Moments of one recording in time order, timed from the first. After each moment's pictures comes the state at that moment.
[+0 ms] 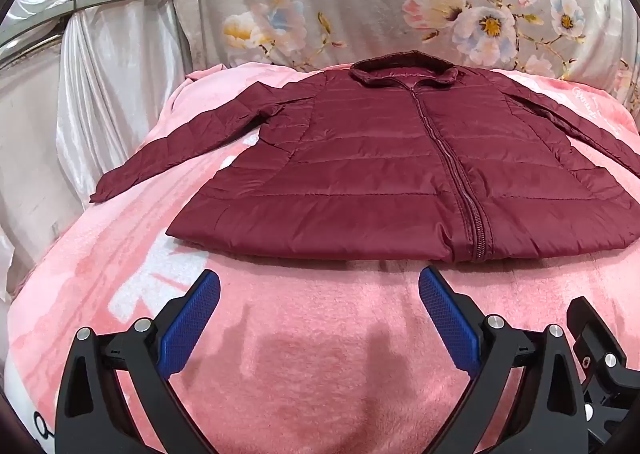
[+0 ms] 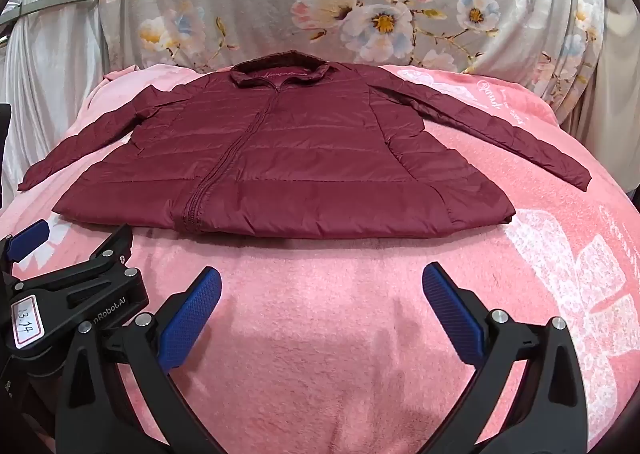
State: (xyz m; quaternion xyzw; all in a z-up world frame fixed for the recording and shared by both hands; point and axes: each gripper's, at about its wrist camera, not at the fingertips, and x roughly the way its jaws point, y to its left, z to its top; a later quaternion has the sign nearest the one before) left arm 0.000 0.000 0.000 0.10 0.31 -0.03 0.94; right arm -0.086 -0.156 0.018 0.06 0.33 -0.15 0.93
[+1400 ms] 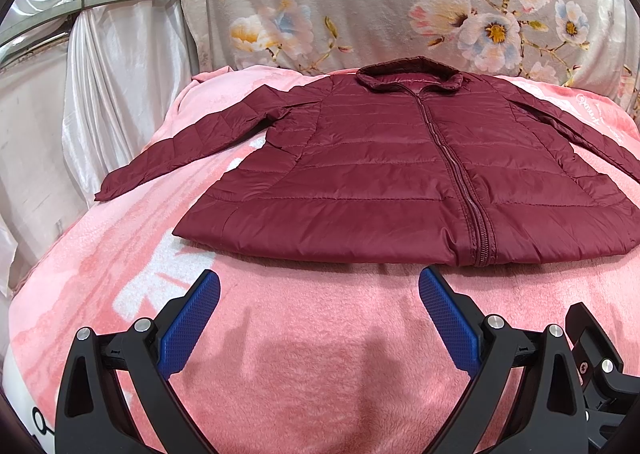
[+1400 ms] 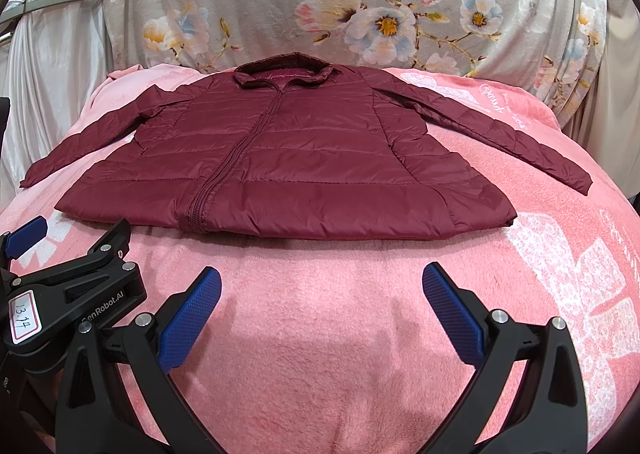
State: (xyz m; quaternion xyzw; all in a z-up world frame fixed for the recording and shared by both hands) left arm -0.003 0.004 0.004 0.09 0.31 -0.03 0.95; right arm -0.087 -0.151 0.021 0.05 0.32 -0.14 0.94
